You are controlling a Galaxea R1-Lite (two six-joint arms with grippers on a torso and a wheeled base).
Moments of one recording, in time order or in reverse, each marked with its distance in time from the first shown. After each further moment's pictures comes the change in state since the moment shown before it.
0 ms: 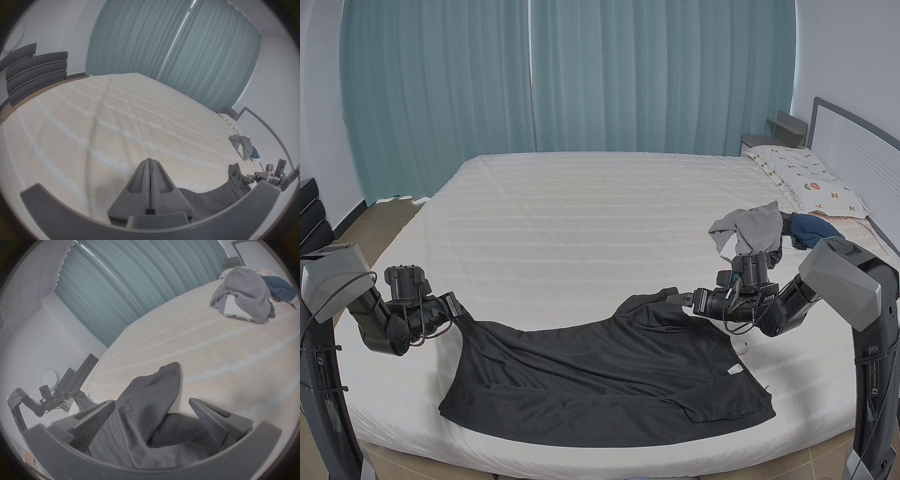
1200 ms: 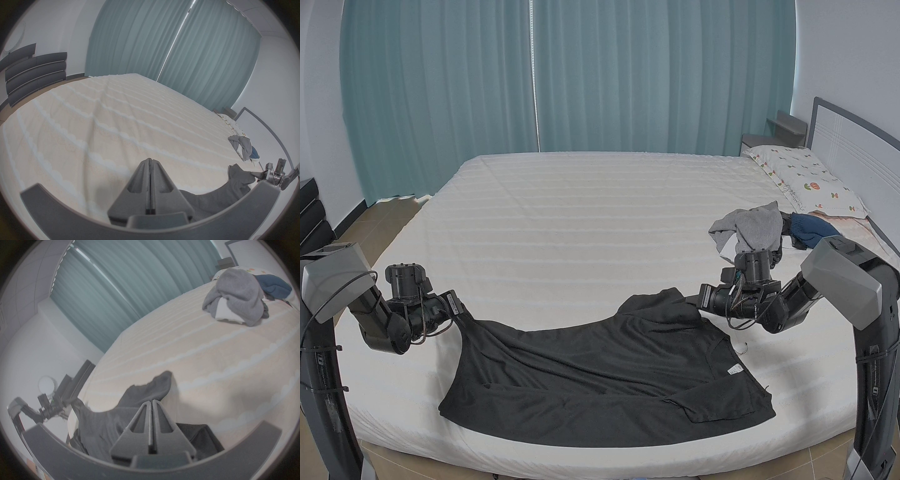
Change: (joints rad) left arm -0.004 0.001 -0.020 0.005 0.001 0.000; right arm -0.040 -0.013 -0.020 -0.002 -0.027 0.057
